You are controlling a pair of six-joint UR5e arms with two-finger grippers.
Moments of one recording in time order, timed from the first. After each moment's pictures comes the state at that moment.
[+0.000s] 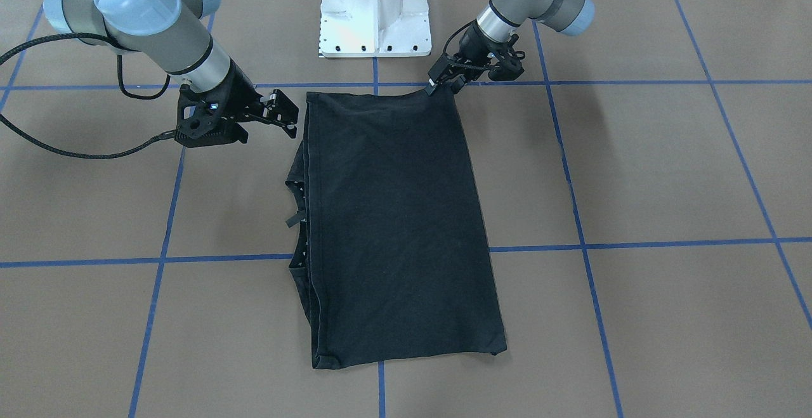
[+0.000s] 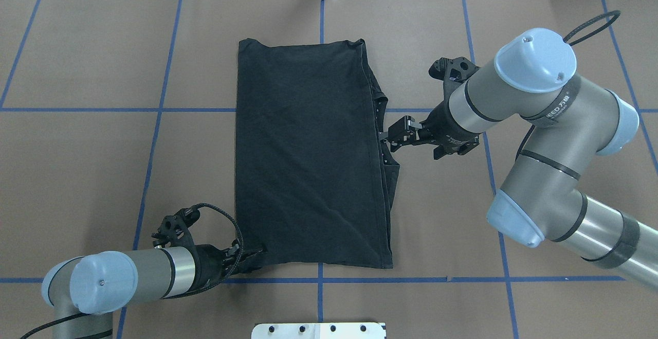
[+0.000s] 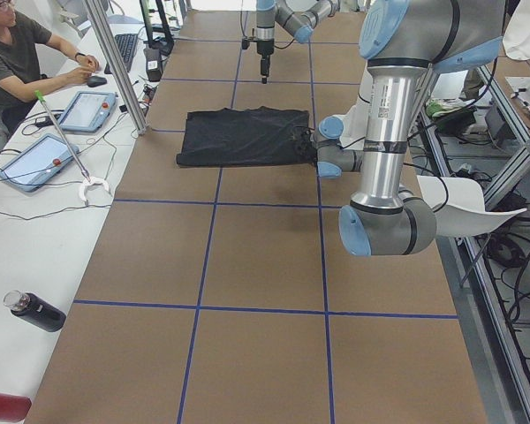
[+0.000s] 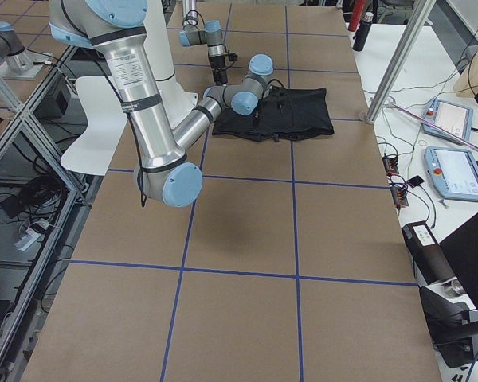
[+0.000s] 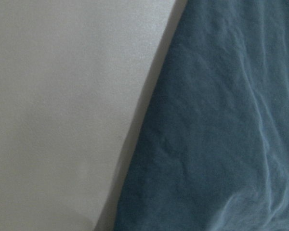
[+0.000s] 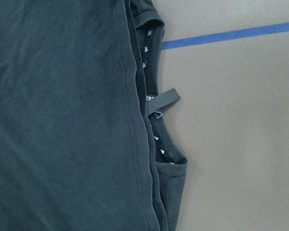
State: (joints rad) left arm -0.18 -1.74 -1.83 -2.46 -1.56 -1.97; right arm 0.70 -1.18 1.88 -1.36 2.15 1.25
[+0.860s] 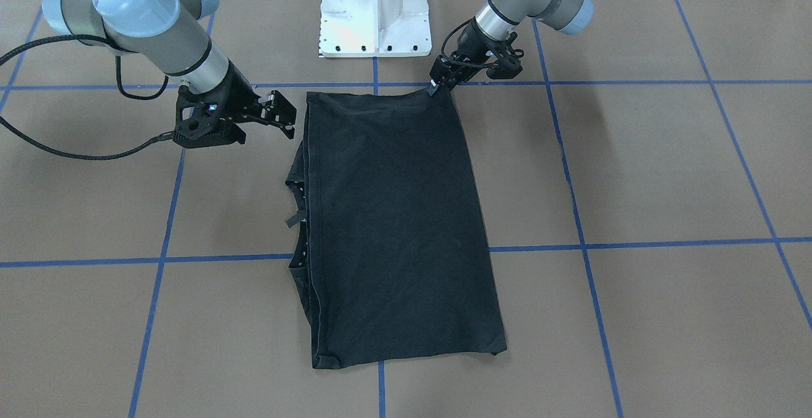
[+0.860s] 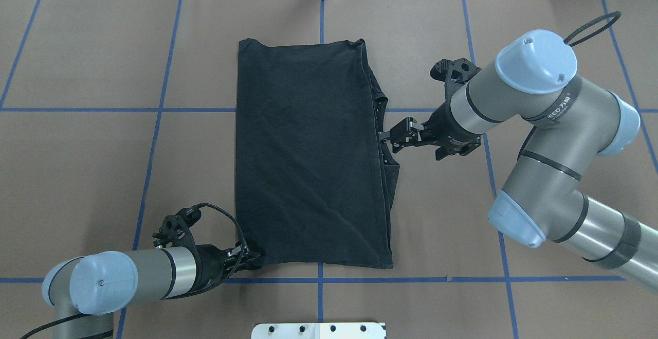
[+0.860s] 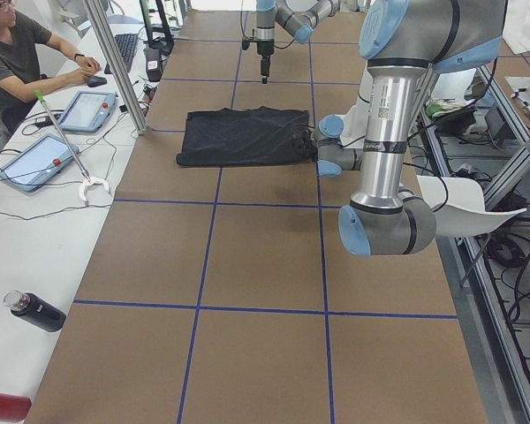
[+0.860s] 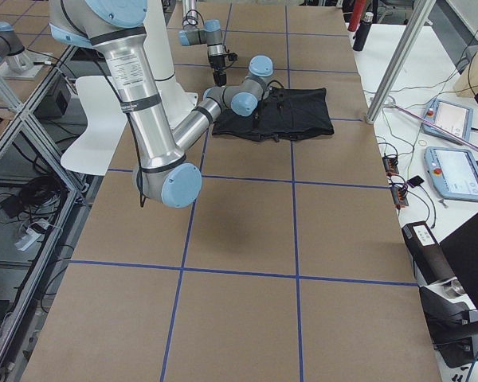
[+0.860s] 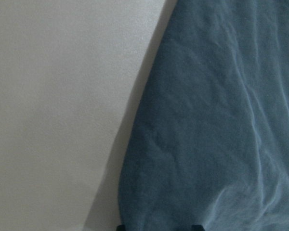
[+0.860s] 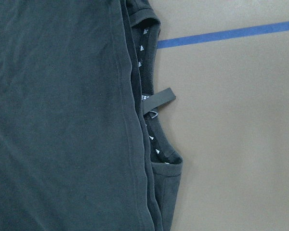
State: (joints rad) left arm -0.18 -1.74 -1.84 -2.45 -1.56 -1.97; right arm 0.70 -1.18 1.88 -1.36 2.15 1.24
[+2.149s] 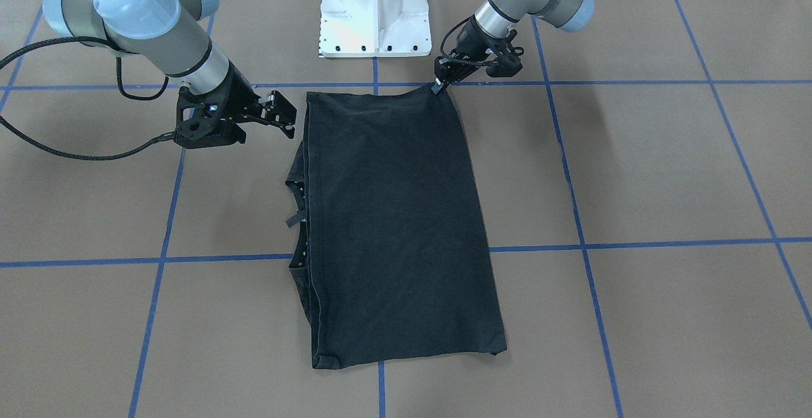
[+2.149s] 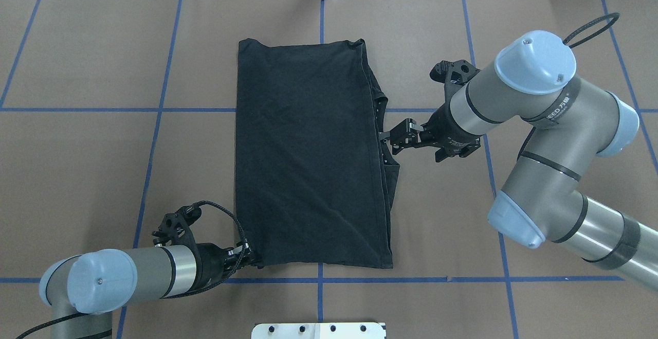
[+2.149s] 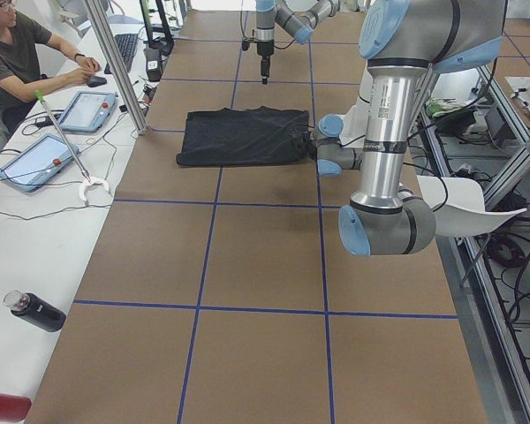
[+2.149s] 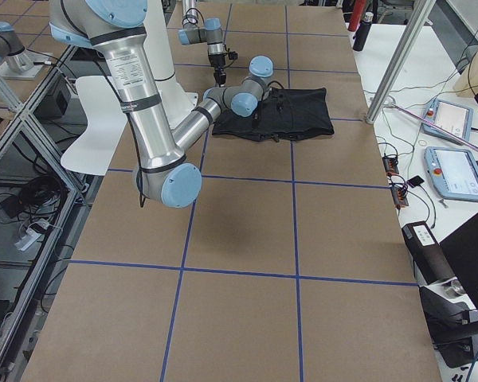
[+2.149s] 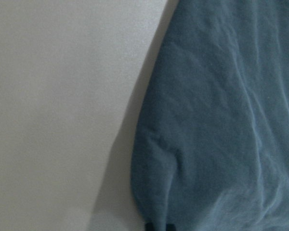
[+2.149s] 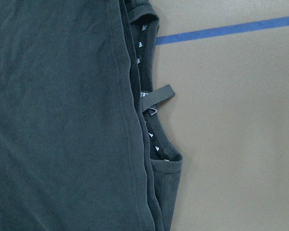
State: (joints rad) left arm -0.18 -1.74 -1.88 -2.41 -1.57 -1.96; right arm 0.70 -1.18 1.88 -1.36 2.17 1.25
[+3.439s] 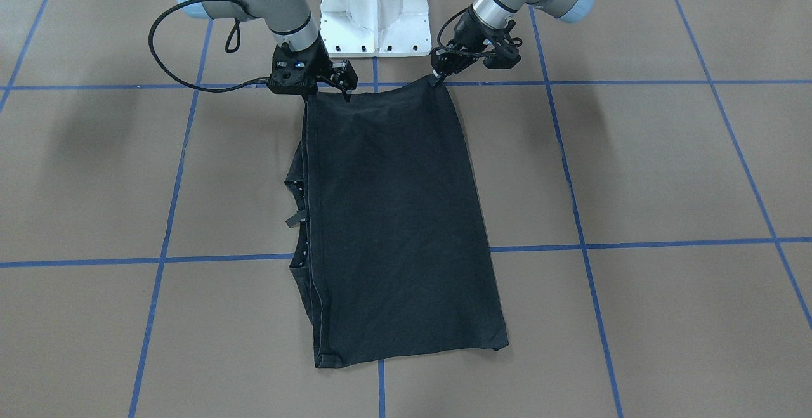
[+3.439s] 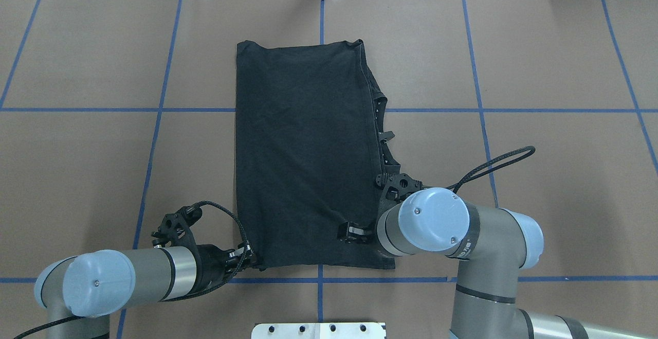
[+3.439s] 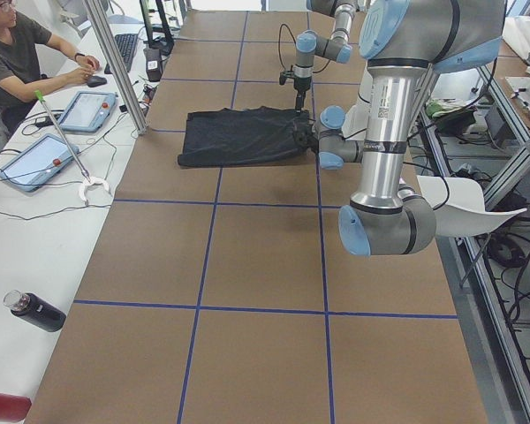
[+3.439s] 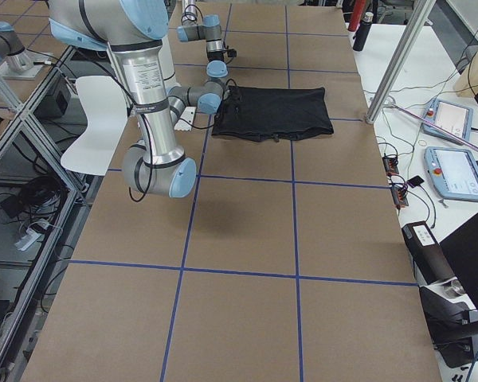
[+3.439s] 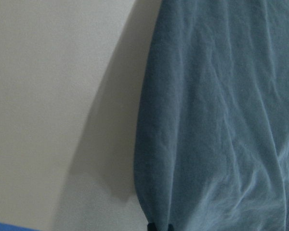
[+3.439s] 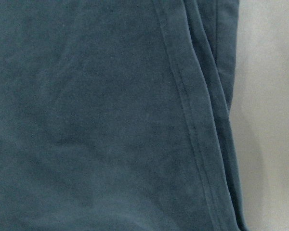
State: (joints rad) left arm -0.18 -1.74 -1.91 -2.38 -1.57 -1.96; right arm 0.28 -1.17 1.88 -1.36 1.77 1.60
